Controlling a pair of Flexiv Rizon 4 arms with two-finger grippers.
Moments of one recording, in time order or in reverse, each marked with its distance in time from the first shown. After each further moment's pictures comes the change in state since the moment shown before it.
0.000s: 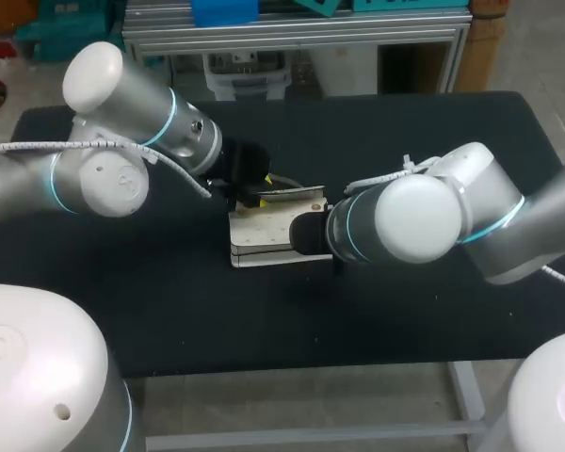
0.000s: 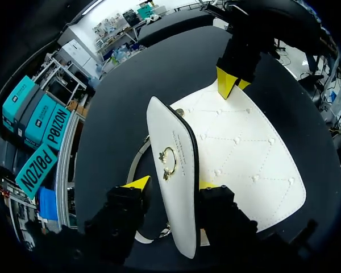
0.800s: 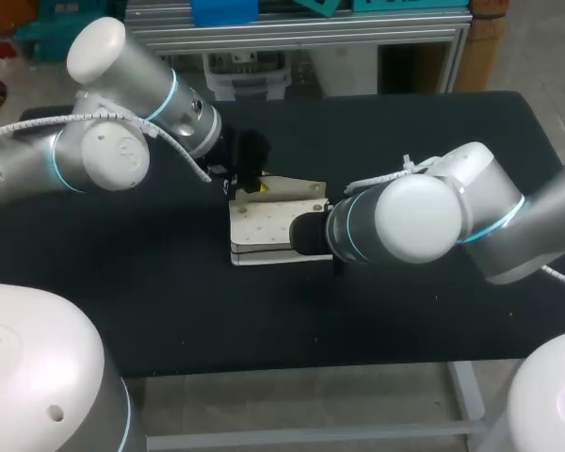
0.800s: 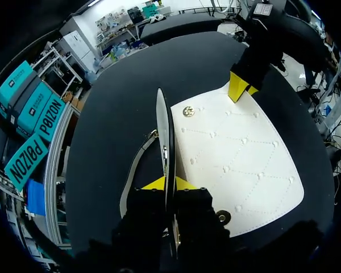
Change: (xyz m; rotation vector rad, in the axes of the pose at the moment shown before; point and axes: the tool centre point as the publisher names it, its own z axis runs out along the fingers) left arm -0.011 0.005 0.003 0.024 0.083 -0.073; right arm 0.000 0.000 0.000 0.000 0.001 0.000
